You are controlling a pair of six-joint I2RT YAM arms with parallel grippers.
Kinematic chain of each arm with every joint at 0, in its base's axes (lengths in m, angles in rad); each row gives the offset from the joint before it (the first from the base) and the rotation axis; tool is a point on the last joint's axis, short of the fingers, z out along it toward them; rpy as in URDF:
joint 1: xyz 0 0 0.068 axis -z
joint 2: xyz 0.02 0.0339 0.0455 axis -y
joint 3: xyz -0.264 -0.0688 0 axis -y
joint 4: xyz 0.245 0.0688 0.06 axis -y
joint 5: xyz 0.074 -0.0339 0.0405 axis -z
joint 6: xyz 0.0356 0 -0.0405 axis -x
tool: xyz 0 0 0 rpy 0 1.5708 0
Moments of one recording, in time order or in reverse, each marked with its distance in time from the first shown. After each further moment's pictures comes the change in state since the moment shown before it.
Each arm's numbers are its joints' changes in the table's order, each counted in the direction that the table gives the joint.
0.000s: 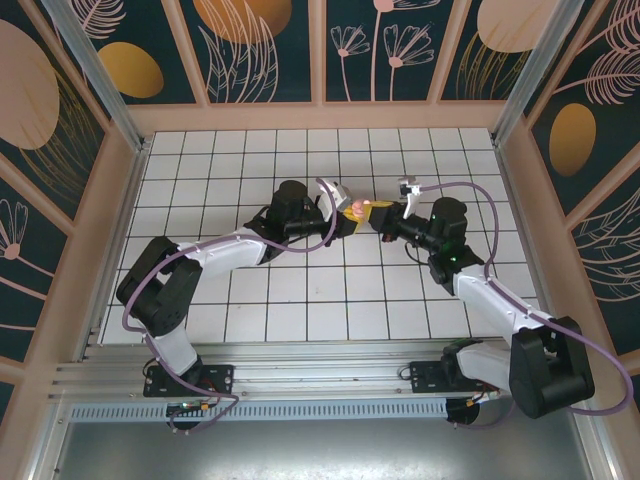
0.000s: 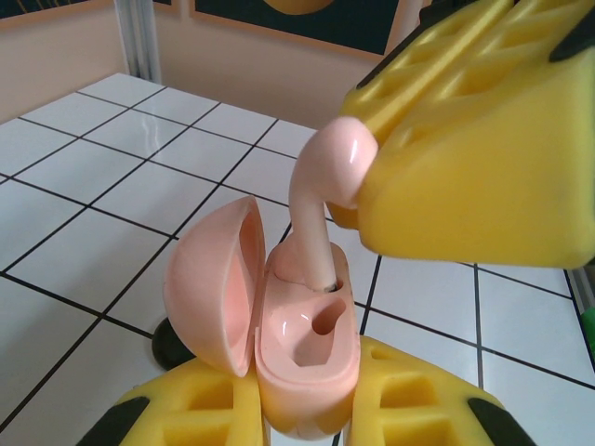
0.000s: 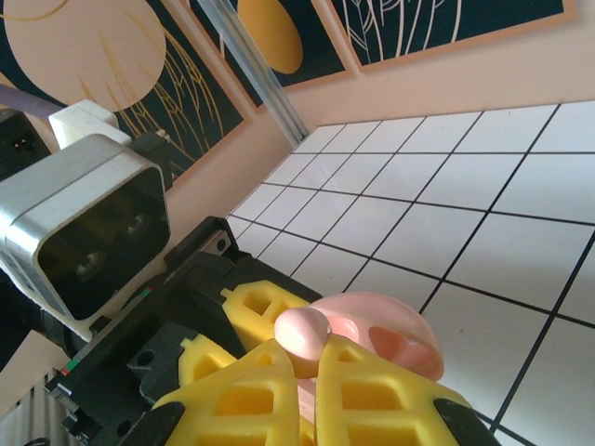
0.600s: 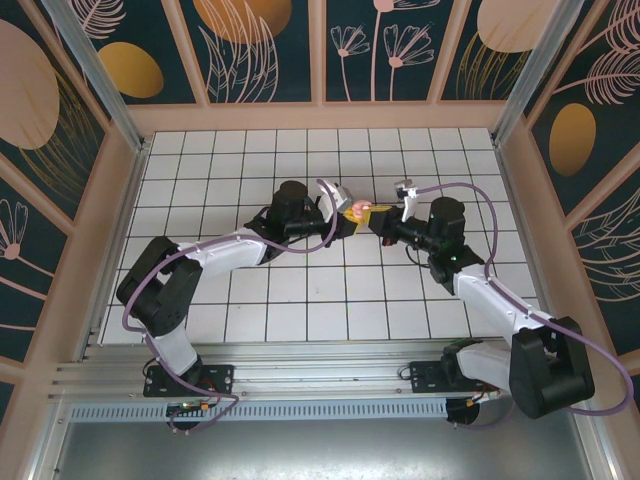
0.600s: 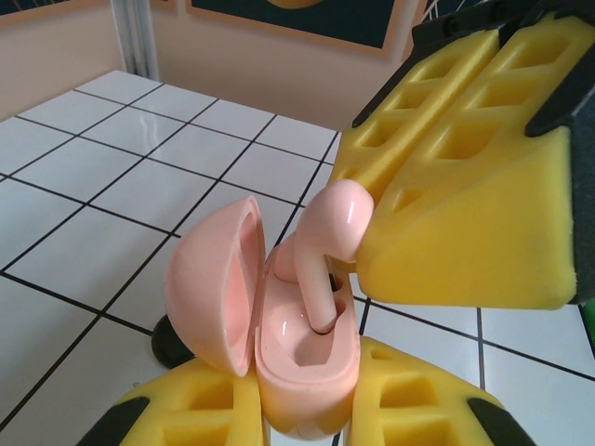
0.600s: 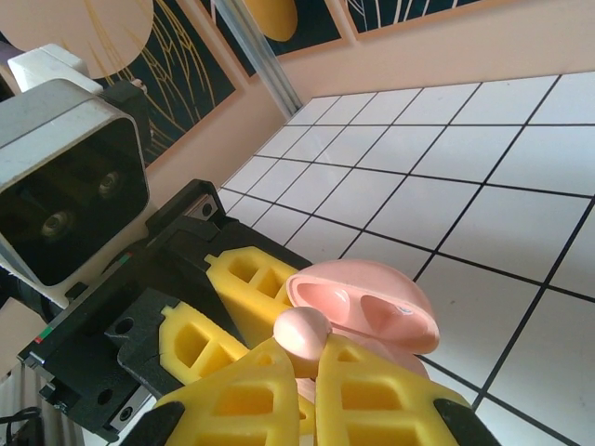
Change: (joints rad) left arm 0.000 0.000 0.000 -0.011 0.000 -0.018; right arm 0.001 0.000 0.010 -0.089 -0.011 0.071
